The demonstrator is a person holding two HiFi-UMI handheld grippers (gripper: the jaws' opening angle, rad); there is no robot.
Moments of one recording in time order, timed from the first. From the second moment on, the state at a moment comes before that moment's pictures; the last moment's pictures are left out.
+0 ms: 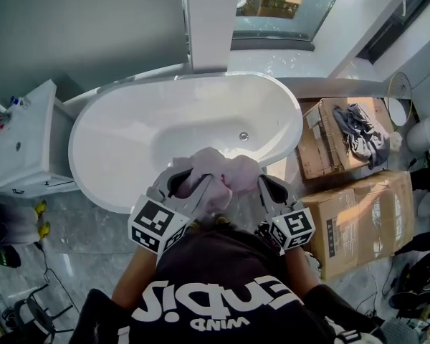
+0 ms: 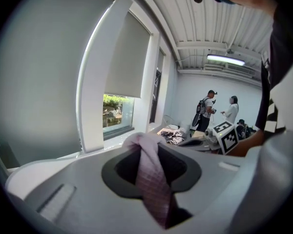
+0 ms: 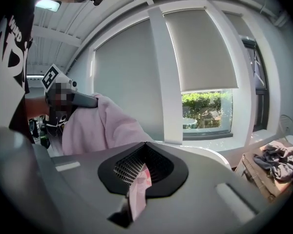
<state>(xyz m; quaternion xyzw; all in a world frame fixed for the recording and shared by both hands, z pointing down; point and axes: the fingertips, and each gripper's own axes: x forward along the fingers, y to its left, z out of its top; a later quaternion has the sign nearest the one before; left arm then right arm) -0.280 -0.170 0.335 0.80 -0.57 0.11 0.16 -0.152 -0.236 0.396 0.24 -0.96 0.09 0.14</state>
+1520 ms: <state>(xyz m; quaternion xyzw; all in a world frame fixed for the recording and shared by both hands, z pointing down) 0.031 -0.131 0.310 0.99 -0.05 0.12 0.09 0.187 0.011 0.362 0.80 -0.59 0.11 0.06</state>
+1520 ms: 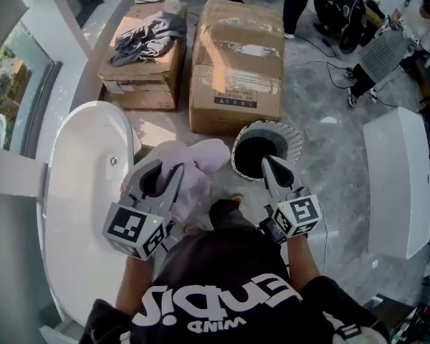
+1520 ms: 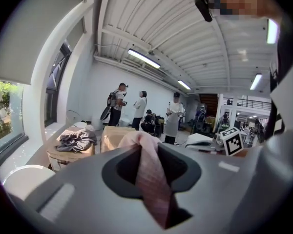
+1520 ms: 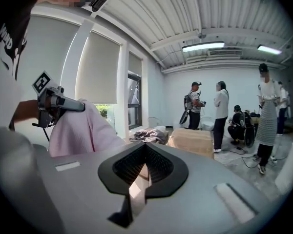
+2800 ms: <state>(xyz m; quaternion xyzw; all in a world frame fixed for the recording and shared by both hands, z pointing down) 0.367 0.023 0.256 0.95 0.30 0.11 0.06 0.407 0.184 0.355 0.93 -0.35 0.11 0.00</state>
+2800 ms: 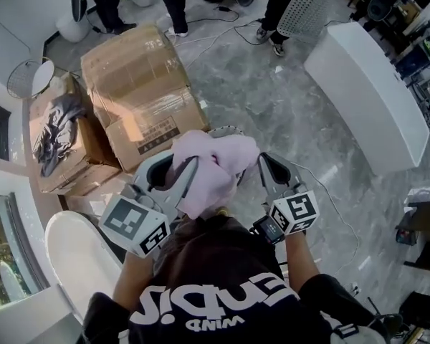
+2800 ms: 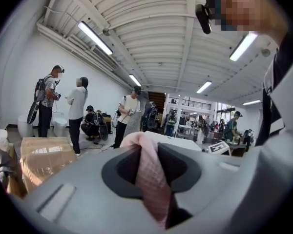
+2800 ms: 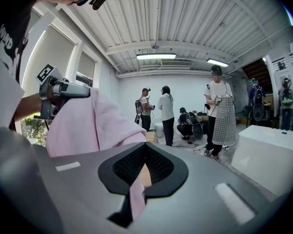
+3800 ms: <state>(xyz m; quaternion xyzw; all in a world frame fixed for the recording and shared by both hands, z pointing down) 0.415 0.039 0.311 0.91 0.38 0.17 0.04 0.434 0.192 0.362 0.95 -0.28 0.11 0.00</state>
